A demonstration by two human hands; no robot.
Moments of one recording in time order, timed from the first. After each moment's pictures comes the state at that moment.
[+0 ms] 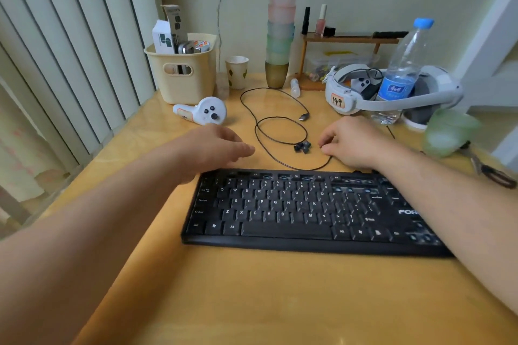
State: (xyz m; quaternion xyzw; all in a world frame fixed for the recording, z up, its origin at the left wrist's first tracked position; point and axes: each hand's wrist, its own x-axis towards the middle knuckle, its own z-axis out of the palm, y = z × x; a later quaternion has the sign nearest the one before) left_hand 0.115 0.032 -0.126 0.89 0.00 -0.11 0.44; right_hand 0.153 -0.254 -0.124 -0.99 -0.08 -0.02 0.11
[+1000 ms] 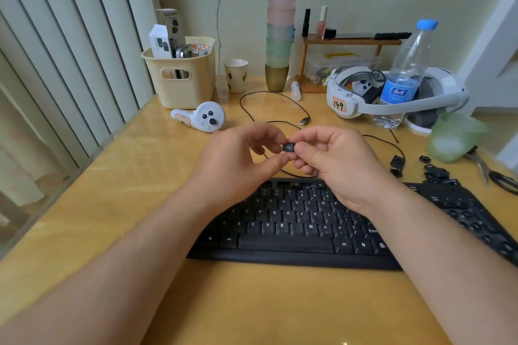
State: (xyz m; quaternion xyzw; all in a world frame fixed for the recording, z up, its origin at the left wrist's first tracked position) left_hand 0.087 -0.012 -0.138 0.88 -0.20 0.18 0.40; right_hand 0.095 -0.208 -0.137 -0.74 -0.10 -0.01 0.66
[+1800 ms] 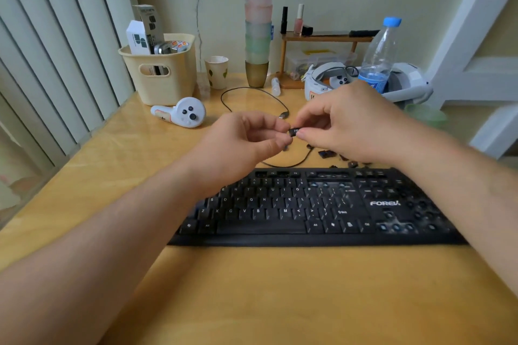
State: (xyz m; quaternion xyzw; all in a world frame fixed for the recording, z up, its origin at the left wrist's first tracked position) left_hand 0.081 -0.039 -0.117 0.79 -0.19 -0.03 0.59; right_hand 0.079 -0.254 -0.063 -0.95 -0.24 -0.13 0.18
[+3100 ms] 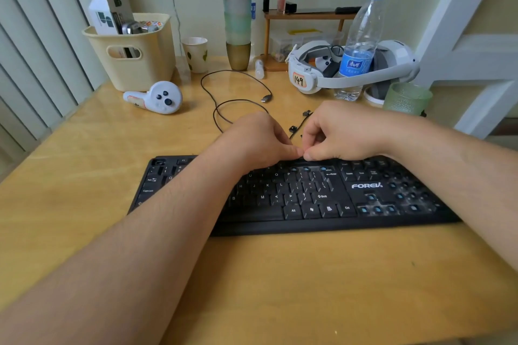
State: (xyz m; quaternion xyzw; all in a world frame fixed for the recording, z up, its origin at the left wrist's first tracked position) left_hand 0.113 -0.111 -0.132 0.94 -0.10 -0.08 0.30; right_hand 0.107 -0.296 -0.100 -0.97 -0.19 0.07 0.09
